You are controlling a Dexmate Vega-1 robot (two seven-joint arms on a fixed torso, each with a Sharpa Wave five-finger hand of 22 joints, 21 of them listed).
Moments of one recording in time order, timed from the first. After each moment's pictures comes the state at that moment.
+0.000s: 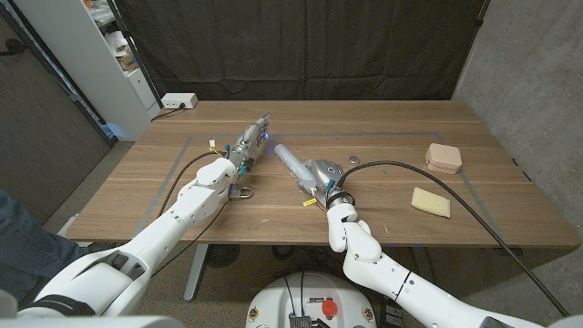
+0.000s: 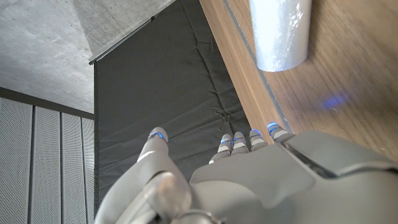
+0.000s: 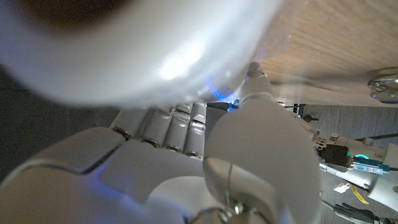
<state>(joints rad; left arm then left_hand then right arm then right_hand) 0.72 0.47 0.47 -1.24 -0.53 -0.17 -0.08 0.22 0.03 0.35 -0.13 0.18 -0.07 0.09 0.19 0.17 -0.16 0.08 0.21 0.19 -0.17 0.09 0.19 0.18 -0.17 0.12 0.19 0.18 -0.97 -0.36 -0.84 -1.71 -0.90 -0.58 -0.33 0.94 -0.03 0.20 -0.15 0.29 0.71 -0.02 0.23 0.21 0.87 -0.04 0.43 0.34 0.90 -0.12 0.87 0.67 0.85 0.01 0.53 0.41</state>
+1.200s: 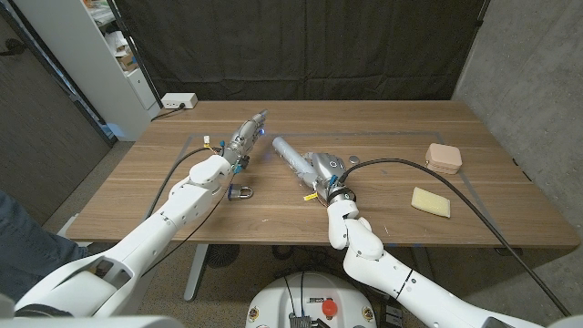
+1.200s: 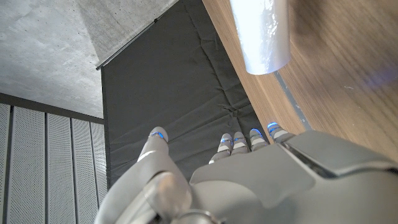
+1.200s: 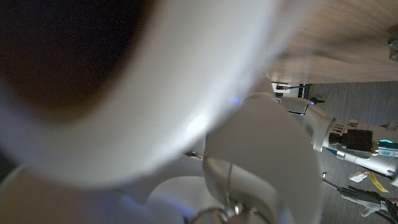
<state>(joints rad) 0.77 0.53 0.45 -1.36 -0.52 -0.14 -0.05 0.22 0.03 0.35 -0.13 0.18 -0.07 0.09 0.19 0.17 -0.16 0.08 0.21 0.19 -0.17 0.10 0.19 0.18 -0.17 0.12 0.19 0.18 -0.97 -0.36 -0.82 -1.76 -0.88 -0.57 -0.38 0.94 -0.03 0.17 -0.13 0.28 0.74 -0.04 0.22 0.22 0.88 -0.04 0.44 0.36 0.89 -0.12 0.91 0.67 0.84 0.00 0.56 0.42</state>
